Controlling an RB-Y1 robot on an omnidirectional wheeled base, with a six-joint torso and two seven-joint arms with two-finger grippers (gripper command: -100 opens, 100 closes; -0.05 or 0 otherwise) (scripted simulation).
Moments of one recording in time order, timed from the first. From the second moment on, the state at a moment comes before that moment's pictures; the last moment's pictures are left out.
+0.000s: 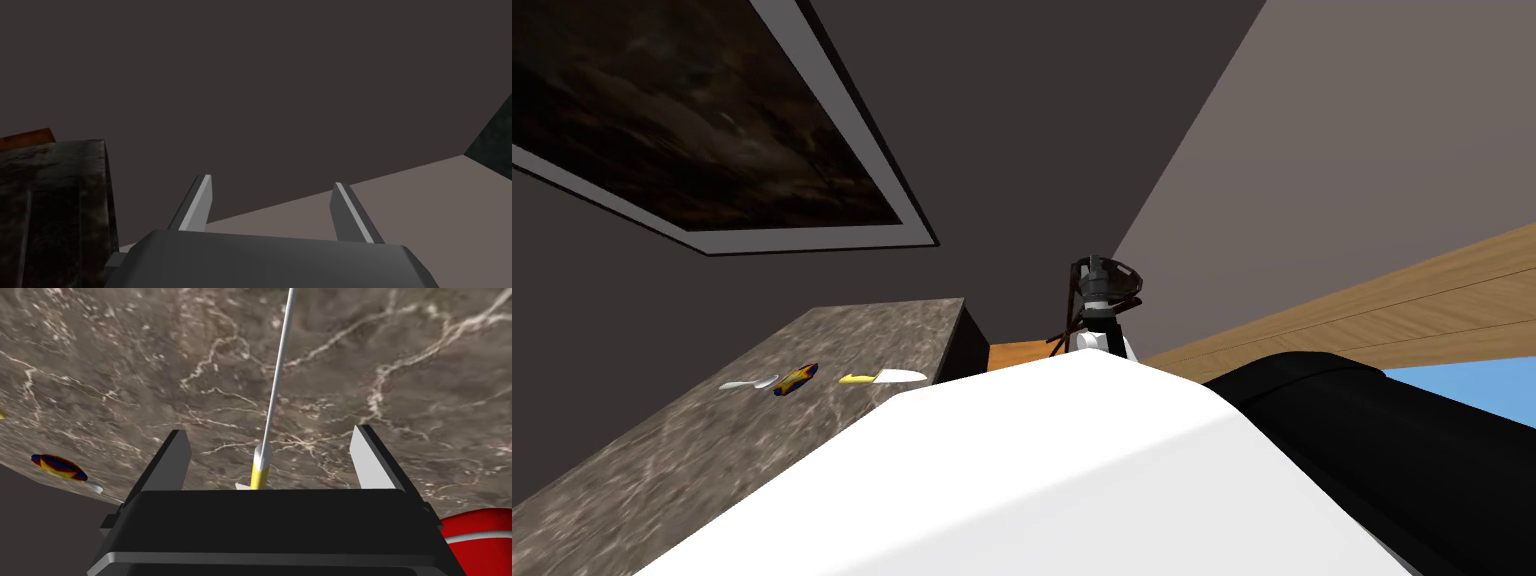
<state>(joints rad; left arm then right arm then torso) 1.77 1.01 0.32 -2.00 0.69 0.12 0.12 0.50 -0.01 -0.02 -2.22 -0.07 -0.37 0.16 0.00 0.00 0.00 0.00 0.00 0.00</state>
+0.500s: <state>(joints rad) 1.73 1.03 0.34 -1.93 0.73 0.17 0.11 0.49 -0.01 -0.02 -2.22 -0.07 -0.37 0.15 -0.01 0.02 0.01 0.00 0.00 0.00</state>
